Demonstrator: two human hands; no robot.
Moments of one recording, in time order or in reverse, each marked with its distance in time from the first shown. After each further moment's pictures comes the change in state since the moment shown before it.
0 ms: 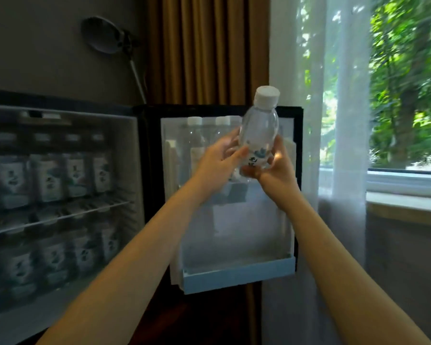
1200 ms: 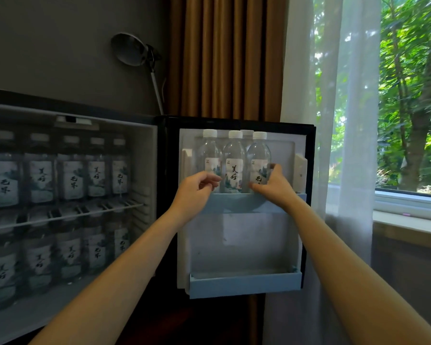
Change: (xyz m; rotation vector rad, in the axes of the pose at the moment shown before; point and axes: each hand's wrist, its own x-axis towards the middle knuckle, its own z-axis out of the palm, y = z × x) left_hand -0.032 -0.042 -0.051 0.244 0.225 -0.140; right_hand 0.032 0.027 0.003 -0.352 -0.167 0.358
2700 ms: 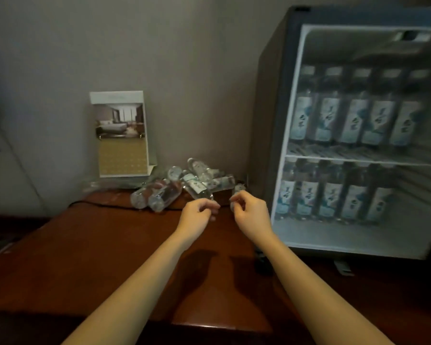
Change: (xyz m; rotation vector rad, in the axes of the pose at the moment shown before) left_hand -0.305 -0.132 -0.387 0.370 0.635 -0.705; right_hand -0.228 -0.207 0.484 0.250 -0.608 -0.434
